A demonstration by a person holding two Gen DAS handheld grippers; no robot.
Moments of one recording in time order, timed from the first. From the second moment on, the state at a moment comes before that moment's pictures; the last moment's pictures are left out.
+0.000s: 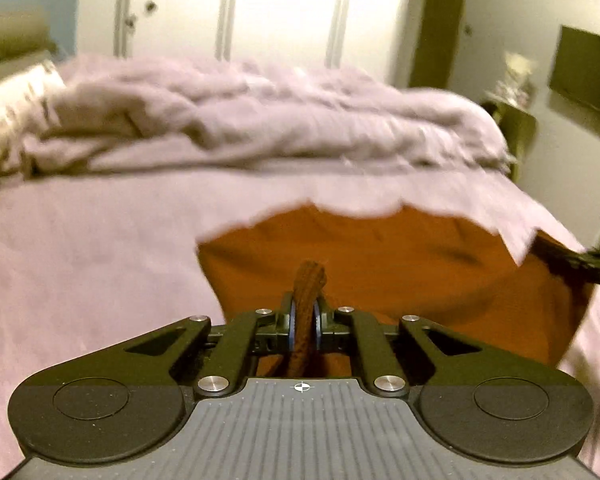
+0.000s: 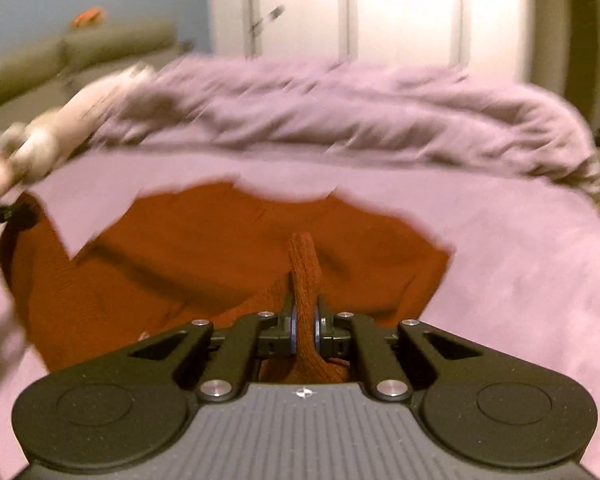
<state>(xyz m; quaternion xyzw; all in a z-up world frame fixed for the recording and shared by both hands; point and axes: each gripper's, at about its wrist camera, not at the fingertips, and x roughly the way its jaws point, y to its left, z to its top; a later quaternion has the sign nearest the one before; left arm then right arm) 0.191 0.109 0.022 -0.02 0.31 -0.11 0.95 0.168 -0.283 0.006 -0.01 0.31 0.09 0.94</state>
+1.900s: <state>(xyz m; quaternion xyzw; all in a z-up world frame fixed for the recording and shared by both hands) 0.396 0.076 -0.070 0.04 0.31 0.11 0.94 0.382 -0.296 -0.086 -0.01 0.32 -0.13 0.94</state>
